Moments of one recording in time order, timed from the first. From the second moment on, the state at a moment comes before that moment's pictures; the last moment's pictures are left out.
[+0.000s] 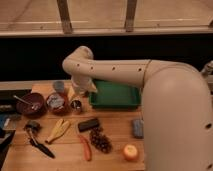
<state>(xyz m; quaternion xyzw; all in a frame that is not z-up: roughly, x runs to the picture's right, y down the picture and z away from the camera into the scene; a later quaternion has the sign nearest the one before) -0.138 0.039 0.763 -0.27 0.11 0.52 0.80</state>
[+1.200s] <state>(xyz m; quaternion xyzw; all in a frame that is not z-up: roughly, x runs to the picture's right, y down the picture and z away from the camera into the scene) -0.253 0.073 0.785 -0.36 0.06 0.42 0.83</state>
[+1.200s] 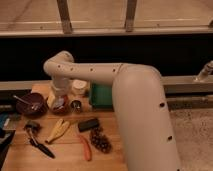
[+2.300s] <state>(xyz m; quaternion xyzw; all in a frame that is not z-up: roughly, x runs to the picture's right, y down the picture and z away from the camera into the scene) -0.229 0.127 0.822 -0.41 0.10 0.41 0.80</state>
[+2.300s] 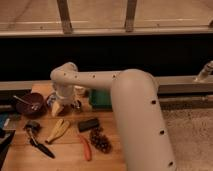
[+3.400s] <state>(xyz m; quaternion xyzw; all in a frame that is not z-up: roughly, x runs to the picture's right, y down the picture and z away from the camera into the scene) -0.191 0.131 0.857 -0.40 0.11 0.46 0.79</state>
